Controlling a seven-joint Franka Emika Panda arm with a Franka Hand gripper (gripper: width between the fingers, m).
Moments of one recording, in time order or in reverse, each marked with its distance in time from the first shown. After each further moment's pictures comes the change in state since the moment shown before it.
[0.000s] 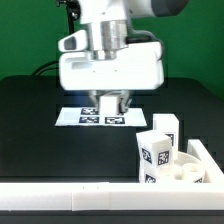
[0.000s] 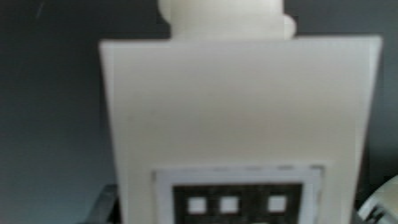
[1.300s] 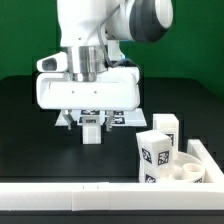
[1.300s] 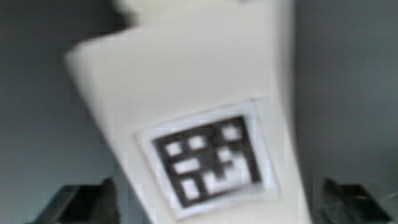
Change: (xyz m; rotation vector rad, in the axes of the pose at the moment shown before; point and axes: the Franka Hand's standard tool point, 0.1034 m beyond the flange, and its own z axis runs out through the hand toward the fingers) arm 0.000 0.035 0.035 -0.015 -0.083 -0.133
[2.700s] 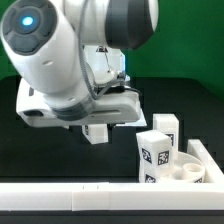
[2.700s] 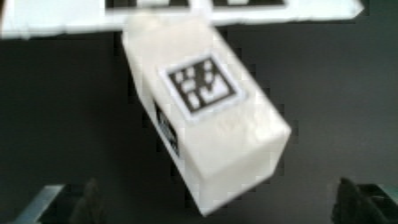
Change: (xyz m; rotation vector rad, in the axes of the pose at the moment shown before) arm 0.023 -0.007 -0.001 -0.017 -0.702 -0.230
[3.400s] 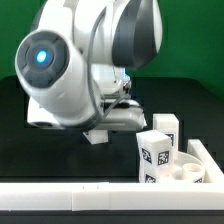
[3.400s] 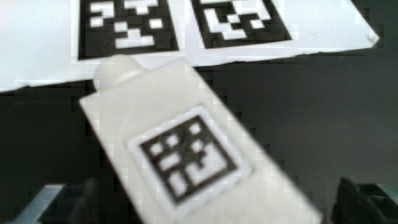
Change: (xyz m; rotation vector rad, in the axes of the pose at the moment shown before) arm -0.008 0.004 0.028 0.021 -0.183 0.147
